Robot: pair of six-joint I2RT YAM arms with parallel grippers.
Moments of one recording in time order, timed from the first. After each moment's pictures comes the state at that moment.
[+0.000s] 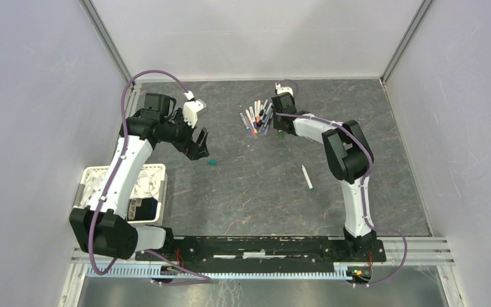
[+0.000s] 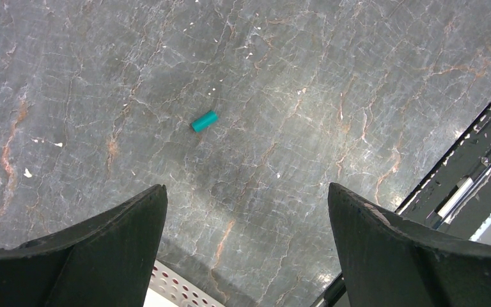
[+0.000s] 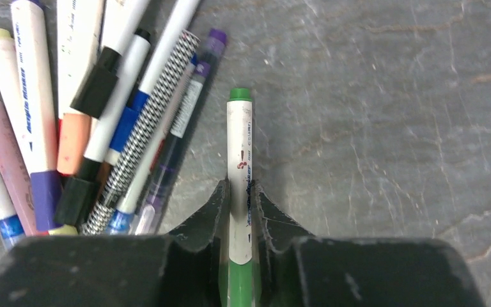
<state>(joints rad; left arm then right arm) -0.15 1.30 1.27 -0.94 0.53 0.47 0.46 2.20 1.54 -0.12 0.29 0.27</state>
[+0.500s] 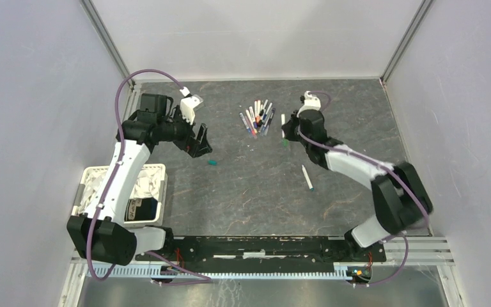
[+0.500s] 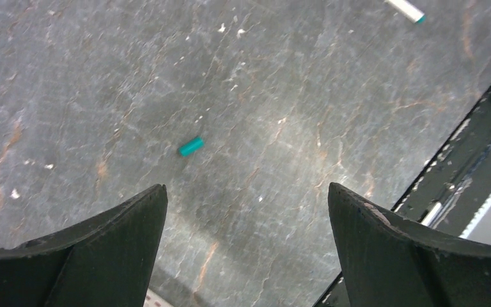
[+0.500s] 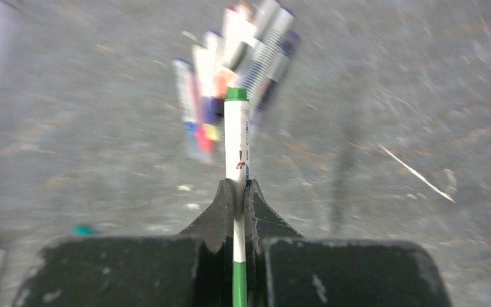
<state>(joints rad) -0.15 1.26 1.26 -0.88 0.58 0.39 0.47 1.60 0.93 0.16 0.16 0.45</state>
